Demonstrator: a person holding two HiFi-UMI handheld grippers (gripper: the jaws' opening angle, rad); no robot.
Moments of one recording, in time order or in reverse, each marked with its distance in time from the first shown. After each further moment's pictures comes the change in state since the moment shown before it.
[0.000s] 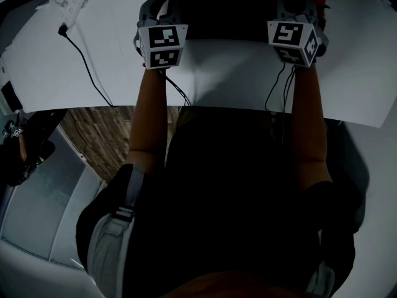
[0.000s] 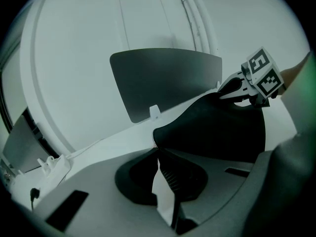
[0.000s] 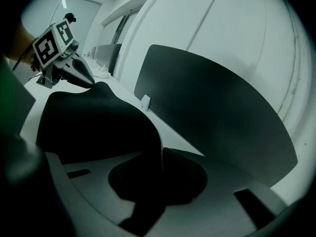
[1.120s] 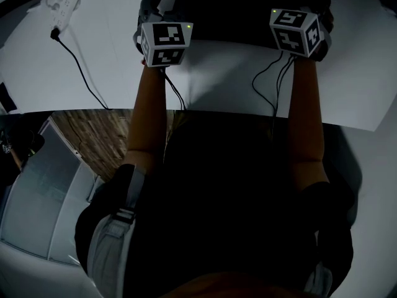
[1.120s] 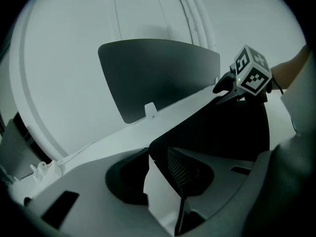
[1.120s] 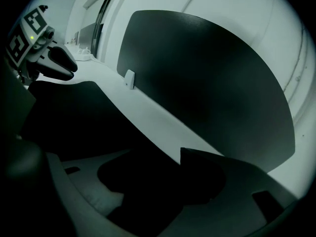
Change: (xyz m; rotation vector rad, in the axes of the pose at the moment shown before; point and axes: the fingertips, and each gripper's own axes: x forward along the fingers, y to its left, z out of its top) left arm 0.032 -0.007 0.004 0.054 0.009 -0.033; right arm 0.039 -0.024 -0.036 0.062 0.229 -0.050
